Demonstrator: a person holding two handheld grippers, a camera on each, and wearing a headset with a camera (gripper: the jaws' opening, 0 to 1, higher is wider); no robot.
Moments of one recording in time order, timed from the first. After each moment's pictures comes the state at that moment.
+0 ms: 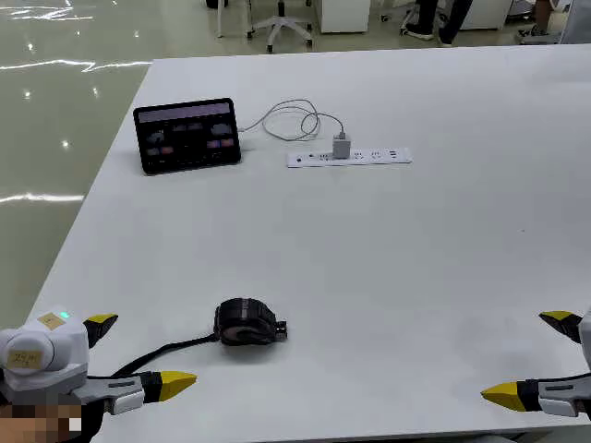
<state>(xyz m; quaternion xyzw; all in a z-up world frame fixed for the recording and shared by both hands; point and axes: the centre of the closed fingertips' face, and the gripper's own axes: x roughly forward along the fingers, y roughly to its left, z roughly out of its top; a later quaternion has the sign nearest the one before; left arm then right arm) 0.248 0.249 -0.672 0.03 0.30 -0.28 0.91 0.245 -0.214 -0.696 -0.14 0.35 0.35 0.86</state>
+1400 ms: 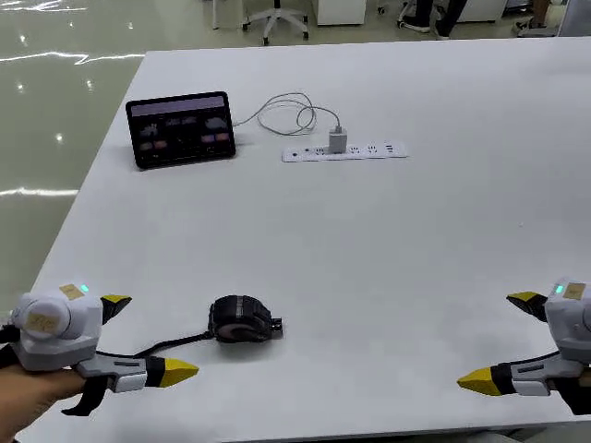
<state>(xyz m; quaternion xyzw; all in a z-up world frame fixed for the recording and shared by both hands) 0.269 0.225 -0.683 0.08 0.34 -0.35 0.87 0.263 -0.171 -0.699 -0.16 0.35 0.40 0.83</state>
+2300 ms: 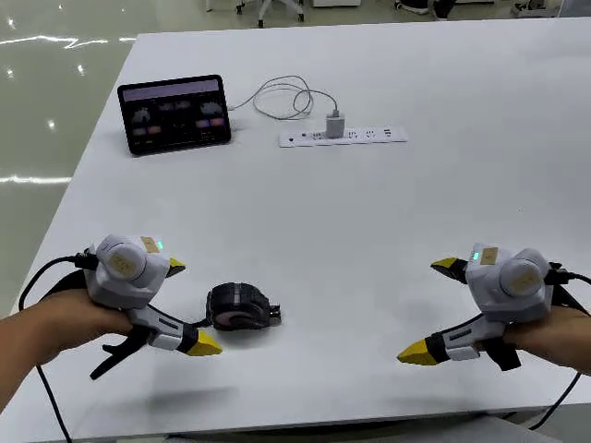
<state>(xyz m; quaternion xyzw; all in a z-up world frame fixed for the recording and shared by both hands) 0.295 0.175 -0.703 0.20 0.38 -0.46 0.78 0.282 -0.086 -0.702 -0.19 0.32 0.49 0.79</state>
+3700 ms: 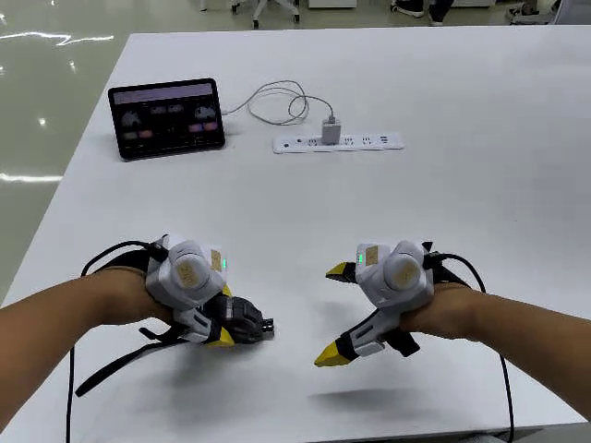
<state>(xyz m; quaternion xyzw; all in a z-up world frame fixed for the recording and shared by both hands) 0.299 0.134 -0.732 0.35 0.37 -0.57 0.65 0.294 0.038 -0.711 -0.23 0.28 0.62 0.70</state>
